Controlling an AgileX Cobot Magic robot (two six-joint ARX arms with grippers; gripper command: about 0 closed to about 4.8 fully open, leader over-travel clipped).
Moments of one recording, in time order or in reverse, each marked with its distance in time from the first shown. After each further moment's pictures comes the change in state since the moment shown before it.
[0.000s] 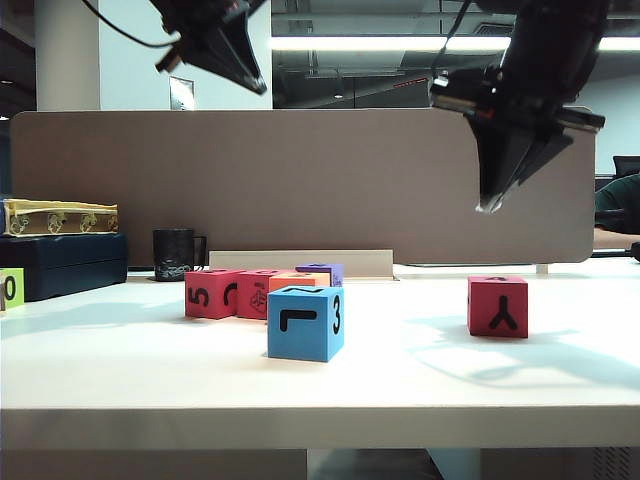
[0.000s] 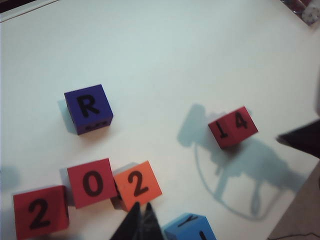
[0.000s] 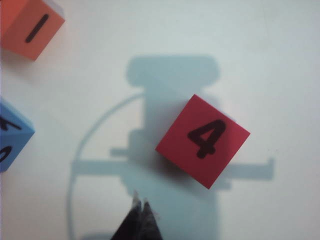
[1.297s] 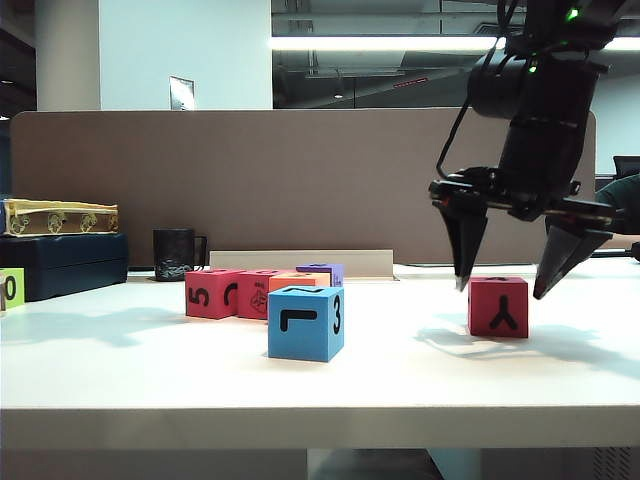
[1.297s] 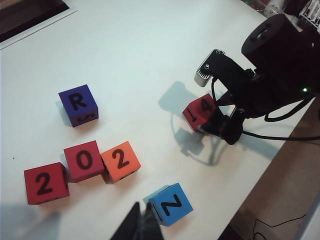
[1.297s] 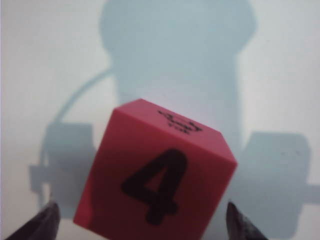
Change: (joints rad) left arm -0.013 -0.204 0.000 -0.145 -0.003 0.060; right arm -0.068 0.214 0.000 0.069 -0.013 0.157
